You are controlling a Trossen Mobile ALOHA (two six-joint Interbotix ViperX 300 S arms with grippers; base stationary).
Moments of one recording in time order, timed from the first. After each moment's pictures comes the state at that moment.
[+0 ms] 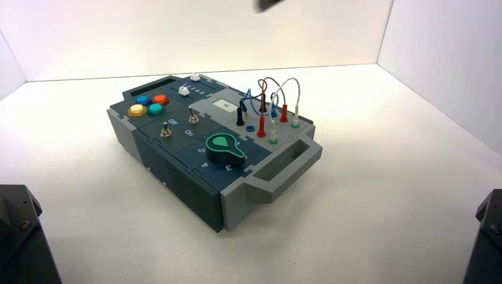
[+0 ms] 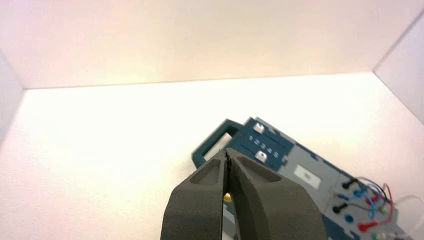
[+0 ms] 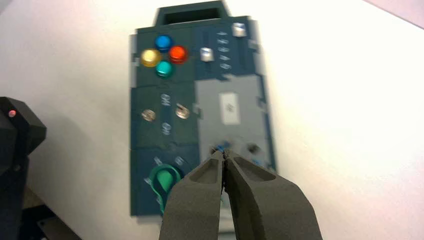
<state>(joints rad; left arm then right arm) -0.03 -1.30 1.13 -0.14 0.65 0.02 0.93 -0.23 0.56 -0.10 0.63 0.25</state>
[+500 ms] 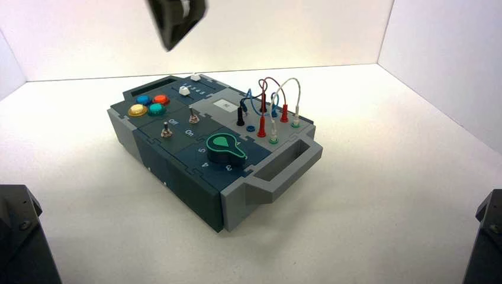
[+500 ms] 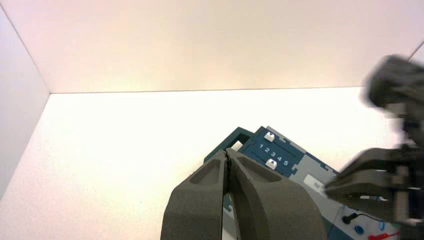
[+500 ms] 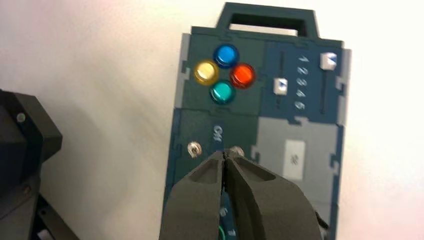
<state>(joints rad) 0.01 -1.35 1.12 -0.13 0.69 0.02 1.05 0.16 0.19 -0.08 0.75 0.18</state>
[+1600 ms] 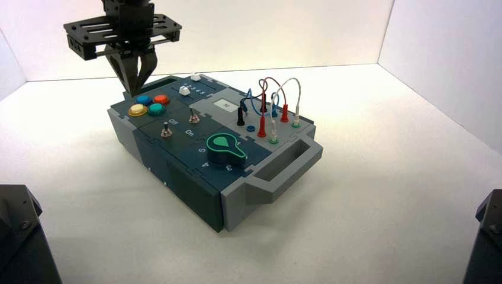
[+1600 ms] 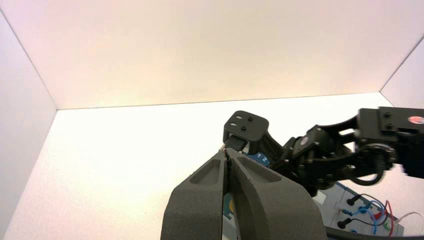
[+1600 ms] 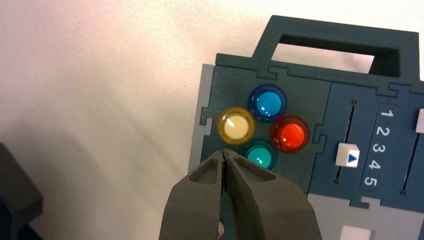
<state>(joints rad) 0.01 -1.35 1.04 -0.13 0.73 0.05 1.04 0.57 -0.21 0.02 0.89 0.09</state>
